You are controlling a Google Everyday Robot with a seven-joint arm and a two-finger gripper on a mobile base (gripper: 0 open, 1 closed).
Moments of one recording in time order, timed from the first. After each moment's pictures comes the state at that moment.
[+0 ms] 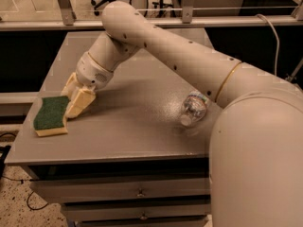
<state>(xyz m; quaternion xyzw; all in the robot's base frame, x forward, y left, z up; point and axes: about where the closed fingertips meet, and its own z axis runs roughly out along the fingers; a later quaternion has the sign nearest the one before) 0.540 0.211 0.830 -0.77 0.49 0.34 0.22</state>
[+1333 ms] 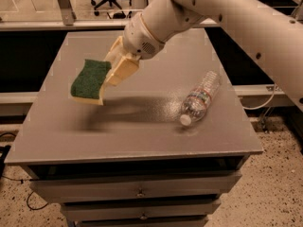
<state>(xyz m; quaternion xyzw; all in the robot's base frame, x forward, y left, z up) 0.566 0.086 0.926 -0.71 0.58 0.24 0.33</state>
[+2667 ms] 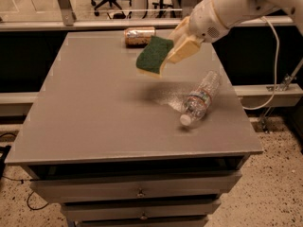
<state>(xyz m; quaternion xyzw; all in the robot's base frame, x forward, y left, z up) 0.637 -0.077 0.945 -0.65 0.65 0.13 0.38</state>
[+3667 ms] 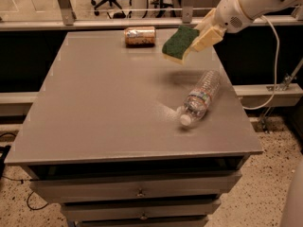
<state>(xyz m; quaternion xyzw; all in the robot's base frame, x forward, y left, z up) 0.691 -0.161 0.948 -0.59 0.71 0.08 0.38</state>
